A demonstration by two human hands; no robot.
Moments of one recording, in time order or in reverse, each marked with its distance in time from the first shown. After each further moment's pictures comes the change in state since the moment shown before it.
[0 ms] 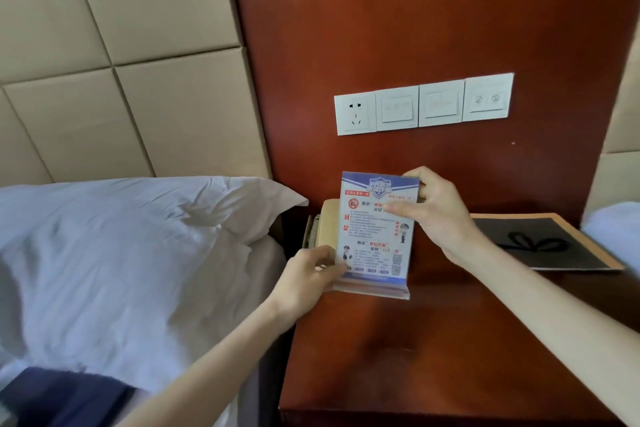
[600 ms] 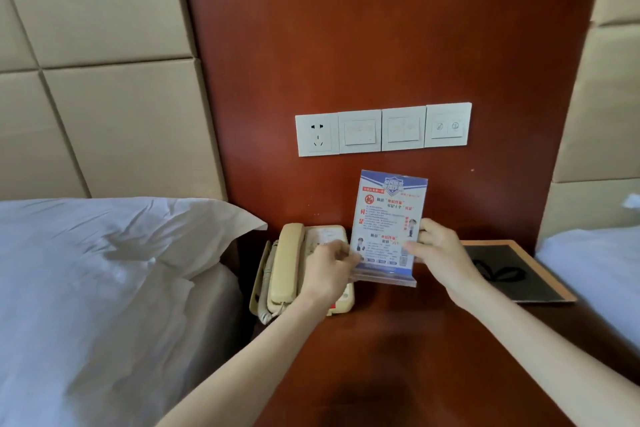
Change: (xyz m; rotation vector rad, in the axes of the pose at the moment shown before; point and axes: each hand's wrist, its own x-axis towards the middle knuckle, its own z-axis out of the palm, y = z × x) left_hand 0.099 0.021 0.085 -0.050 0.092 -0.009; right_hand 0.010 0.060 -0.070 -0.158 0.132 0.230
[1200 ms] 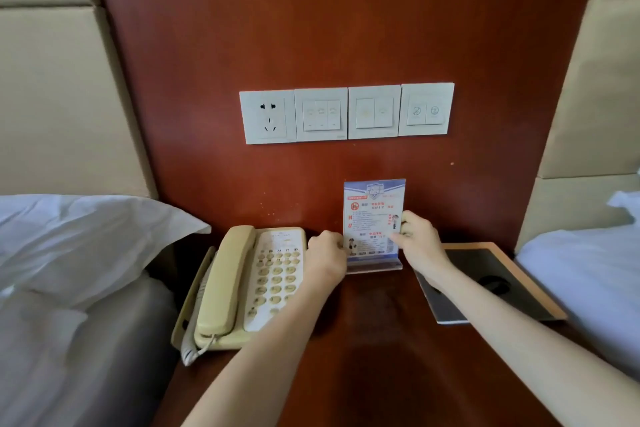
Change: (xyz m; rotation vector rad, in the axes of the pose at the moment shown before) left_hand 0.115 -0.027 0.085 0.461 0.013 0.028; right_hand 0.099 0.077 -0.033 -0.287 0.113 0.018
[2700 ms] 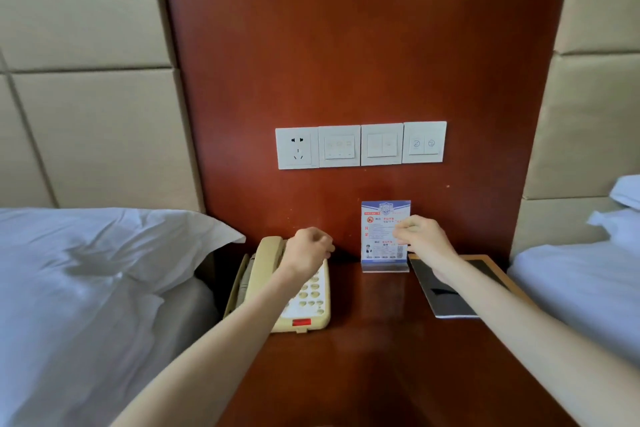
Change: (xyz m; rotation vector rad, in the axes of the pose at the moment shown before) left_hand -0.072 0.011 -0.105 -0.353 0.006 -0.024; right_hand -0.040 -0.070 -0.027 0.041 0.003 0.112
